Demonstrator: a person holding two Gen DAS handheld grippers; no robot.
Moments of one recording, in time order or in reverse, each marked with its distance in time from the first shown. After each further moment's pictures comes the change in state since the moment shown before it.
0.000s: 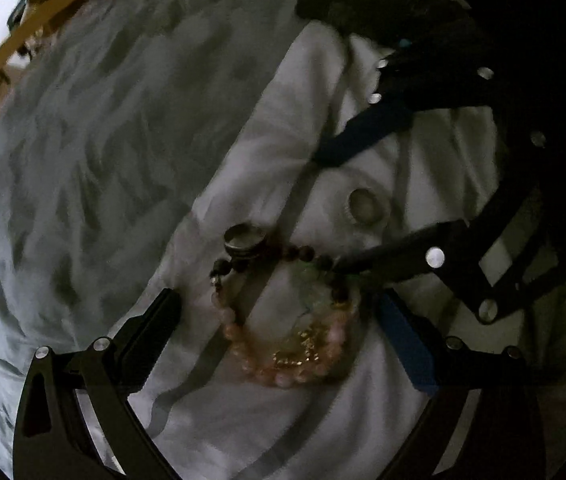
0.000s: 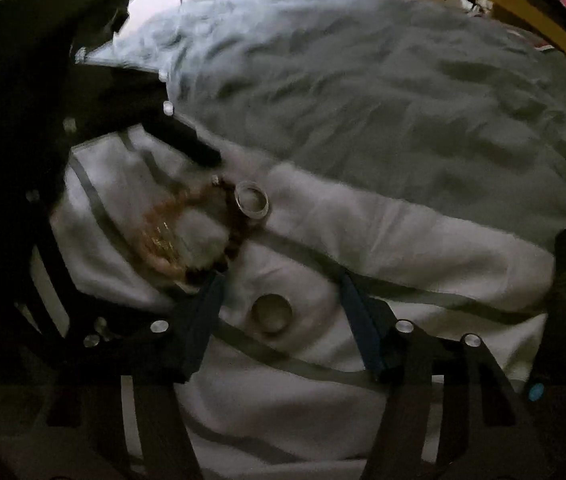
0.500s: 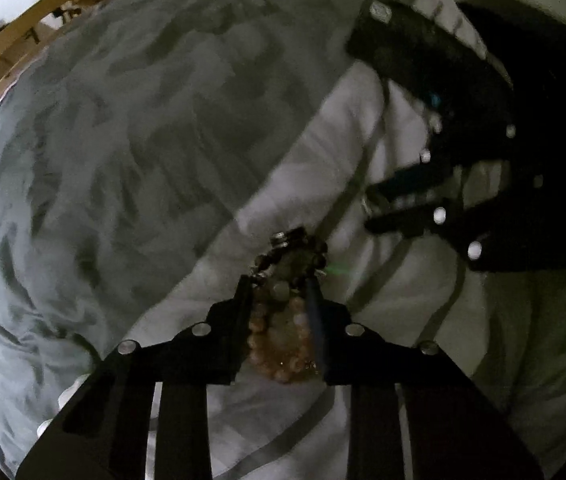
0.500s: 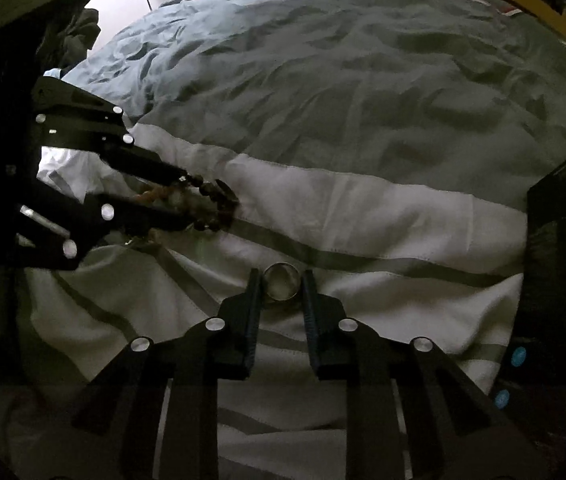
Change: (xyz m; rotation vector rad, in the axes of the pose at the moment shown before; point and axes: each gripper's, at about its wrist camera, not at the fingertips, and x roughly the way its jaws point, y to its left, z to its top) left arm -0.030 0.027 0.000 -0.175 -0.072 -0.027; right arm -0.013 -0.022 -0.005 0.125 0.011 -0.012
